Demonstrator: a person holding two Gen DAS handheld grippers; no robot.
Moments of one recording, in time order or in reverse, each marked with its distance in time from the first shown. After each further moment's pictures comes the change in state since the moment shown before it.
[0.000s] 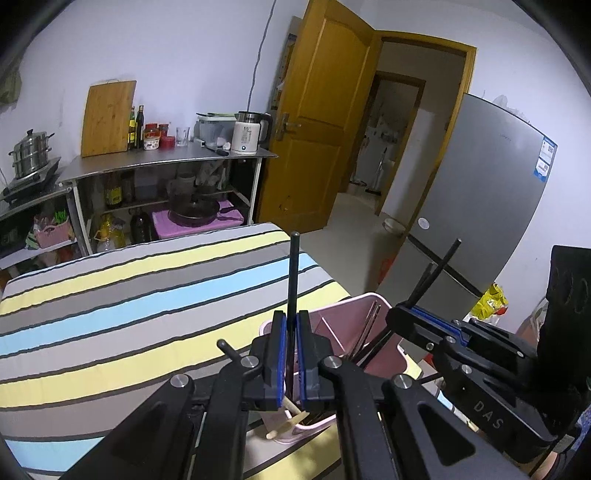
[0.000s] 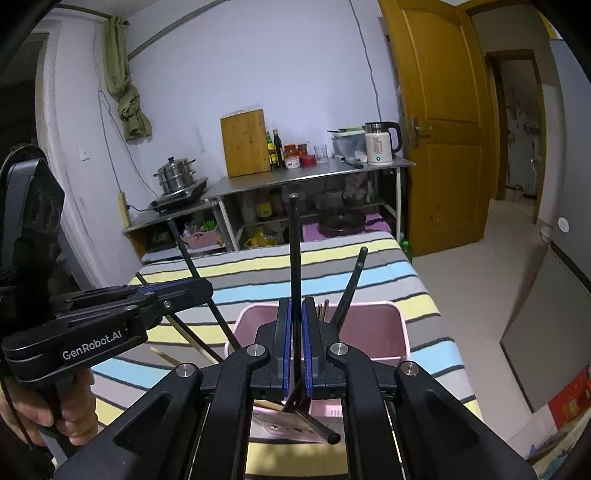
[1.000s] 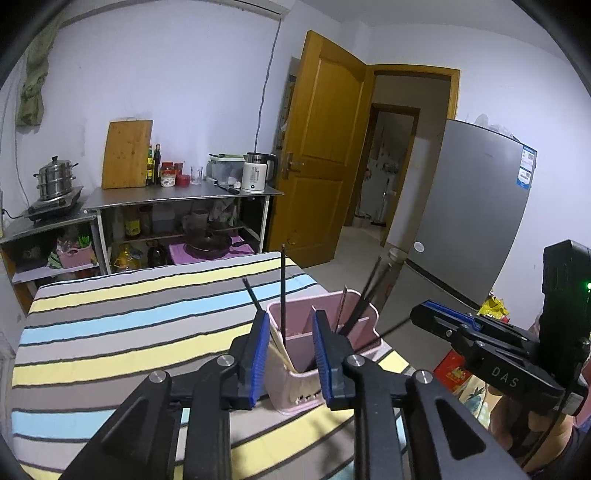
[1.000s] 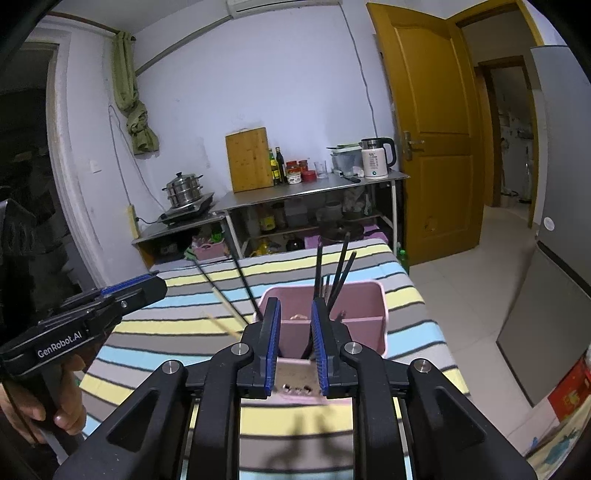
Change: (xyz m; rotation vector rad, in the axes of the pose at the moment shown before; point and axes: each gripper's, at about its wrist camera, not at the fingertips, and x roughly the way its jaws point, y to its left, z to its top) left arm -0.107 -0.019 -0.050 0.032 -0.169 0.046; right arm -0.078 0.011 -0.024 0.010 -0.067 0.008
